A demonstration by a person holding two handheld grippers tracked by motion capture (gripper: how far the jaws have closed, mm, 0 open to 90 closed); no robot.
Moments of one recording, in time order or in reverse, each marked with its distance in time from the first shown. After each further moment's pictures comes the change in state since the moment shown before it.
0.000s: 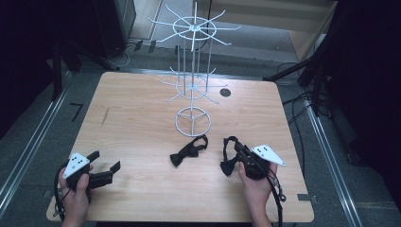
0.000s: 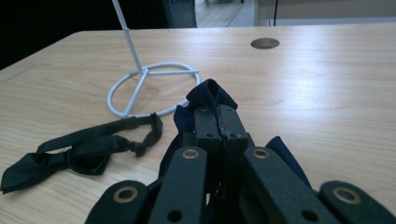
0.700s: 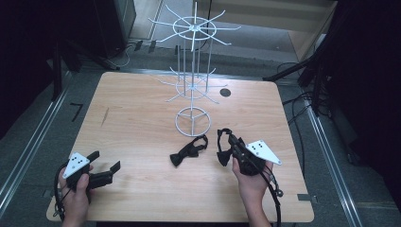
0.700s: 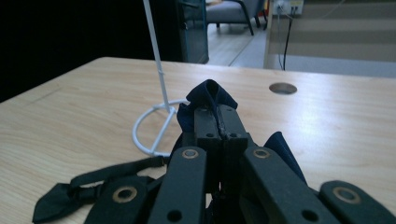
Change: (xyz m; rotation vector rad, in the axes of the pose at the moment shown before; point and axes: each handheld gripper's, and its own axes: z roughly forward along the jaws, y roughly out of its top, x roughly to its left) left arm 0.000 0.000 0.000 0.001 -0.001 -0.001; right arm 0.025 0.024 -0.002 -0.111 0.046 -0.074
